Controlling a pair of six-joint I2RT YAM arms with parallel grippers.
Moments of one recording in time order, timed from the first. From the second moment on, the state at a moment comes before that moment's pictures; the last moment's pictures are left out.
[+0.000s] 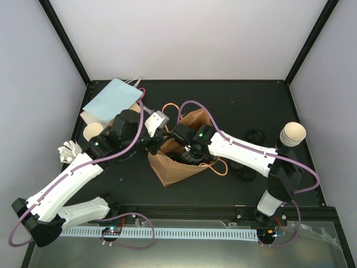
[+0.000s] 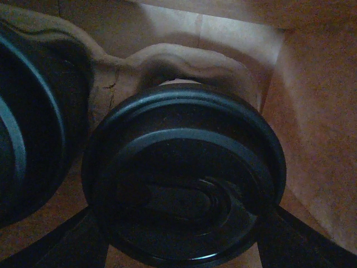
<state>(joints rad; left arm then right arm) -0.70 1.01 1.10 -0.61 0.29 -0.10 1.00 1.67 1.39 -1.10 0.20 0.21</state>
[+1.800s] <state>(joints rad) -0.73 1.11 1.19 -0.66 0.22 -0.15 1.00 1.24 1.66 -1.17 0.36 0.30</state>
